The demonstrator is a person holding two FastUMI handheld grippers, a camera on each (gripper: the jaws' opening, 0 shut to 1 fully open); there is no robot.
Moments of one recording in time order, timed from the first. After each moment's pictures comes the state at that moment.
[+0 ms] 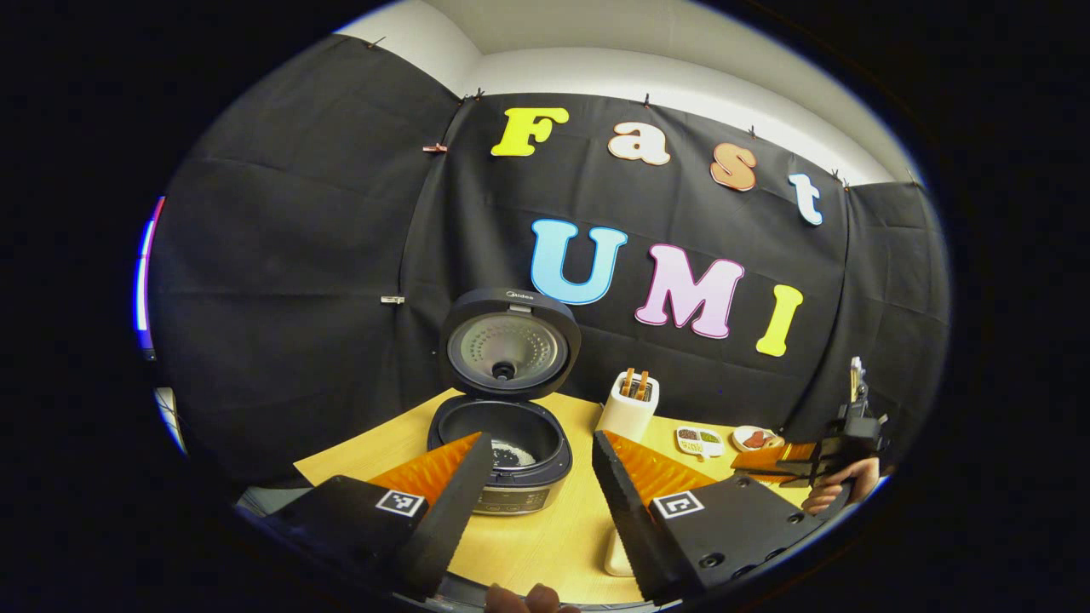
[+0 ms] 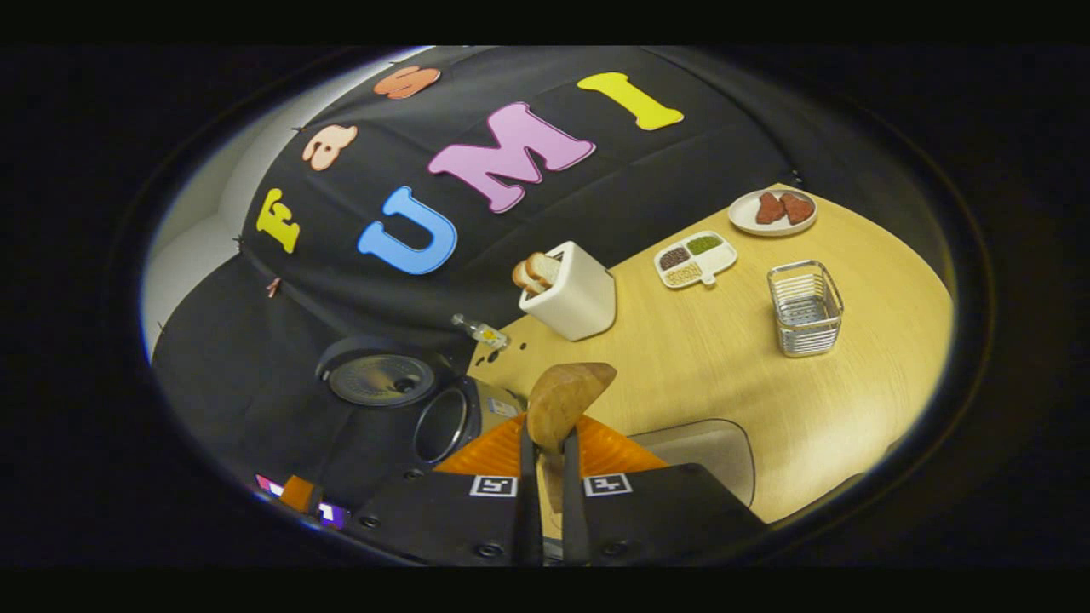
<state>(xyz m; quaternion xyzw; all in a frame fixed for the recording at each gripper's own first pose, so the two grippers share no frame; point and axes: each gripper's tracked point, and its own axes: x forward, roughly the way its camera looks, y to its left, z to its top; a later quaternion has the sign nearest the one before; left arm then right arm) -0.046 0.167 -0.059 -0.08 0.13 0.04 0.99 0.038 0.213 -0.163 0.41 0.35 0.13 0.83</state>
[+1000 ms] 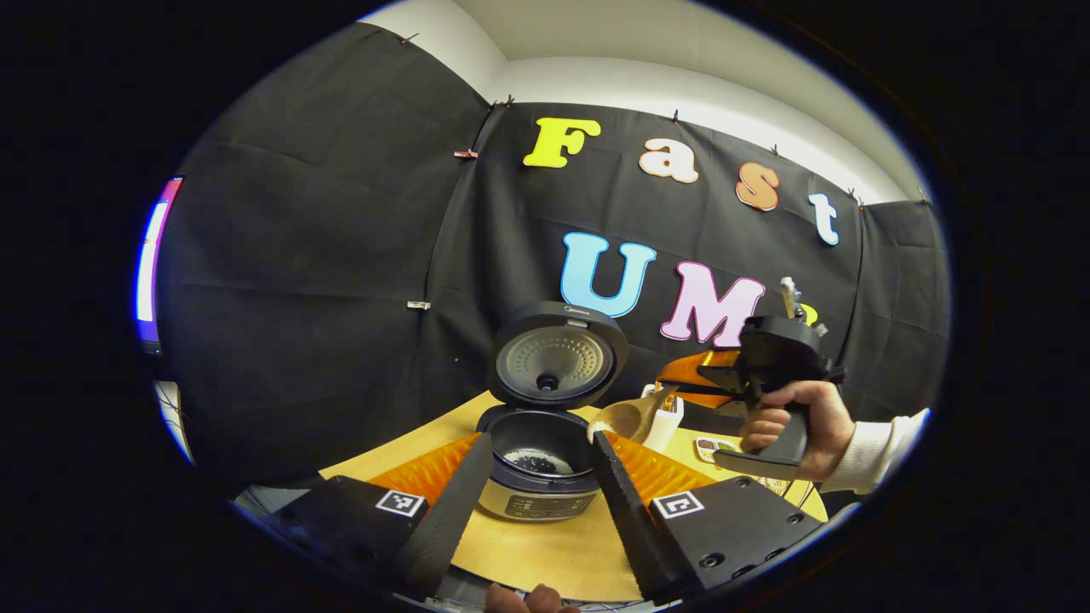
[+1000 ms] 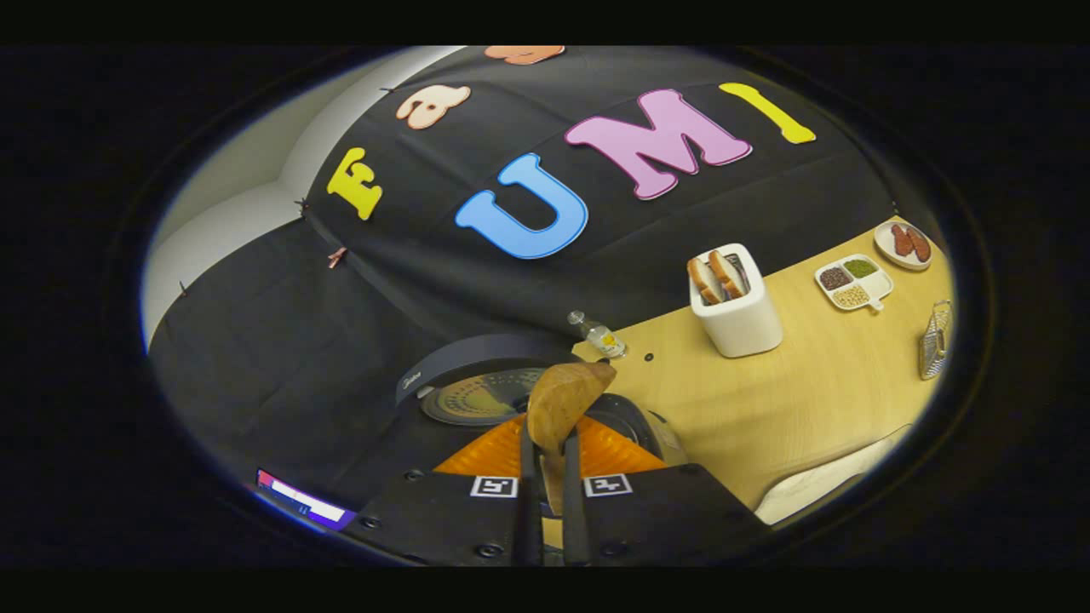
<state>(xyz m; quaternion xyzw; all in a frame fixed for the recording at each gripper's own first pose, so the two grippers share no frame) -0.065 0.247 -0.054 -0.09 0.11 0.07 0.99 0.114 0.440 -0.076 0.38 0.31 0.23 0.84</state>
